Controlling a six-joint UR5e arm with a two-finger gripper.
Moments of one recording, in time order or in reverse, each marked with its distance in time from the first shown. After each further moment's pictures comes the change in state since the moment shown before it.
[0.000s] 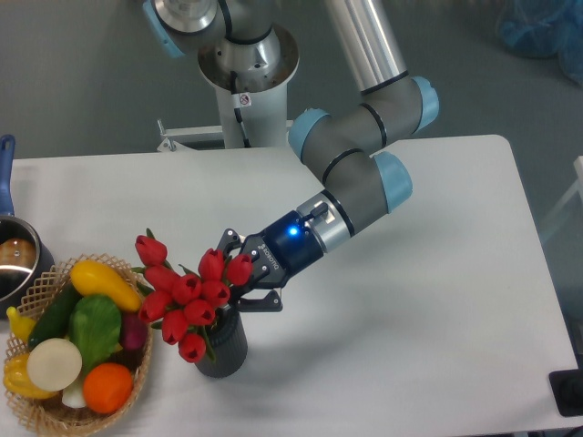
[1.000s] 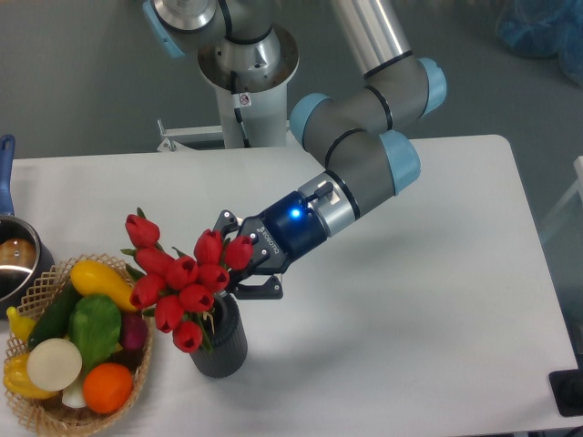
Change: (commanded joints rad) arm 0.000 0.017 0.072 0.000 -0.022 -0.095
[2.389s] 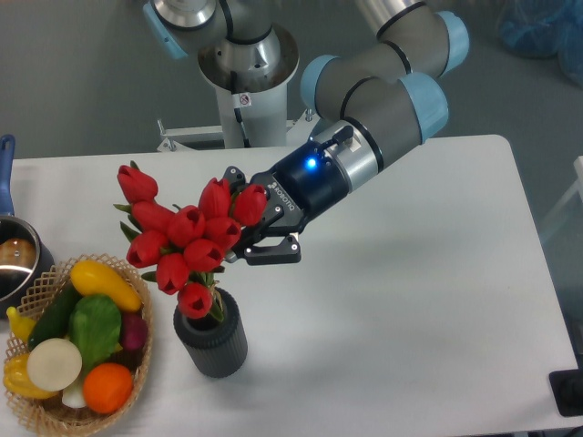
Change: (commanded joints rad) arm 0.025 0.092 0.106 0.000 -0.020 -0.184
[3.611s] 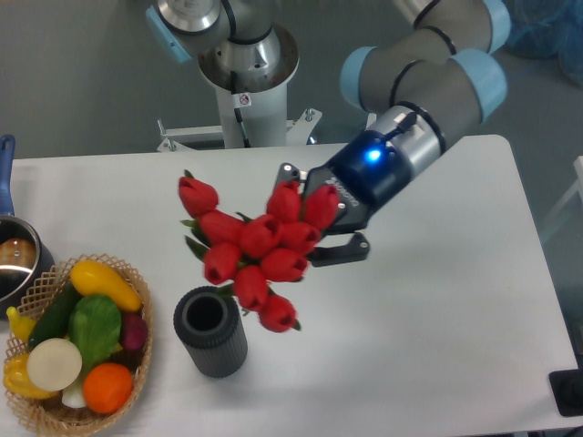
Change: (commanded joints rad) arm 0.049 0.049 -0.006 -0.014 -0.003 -0.023
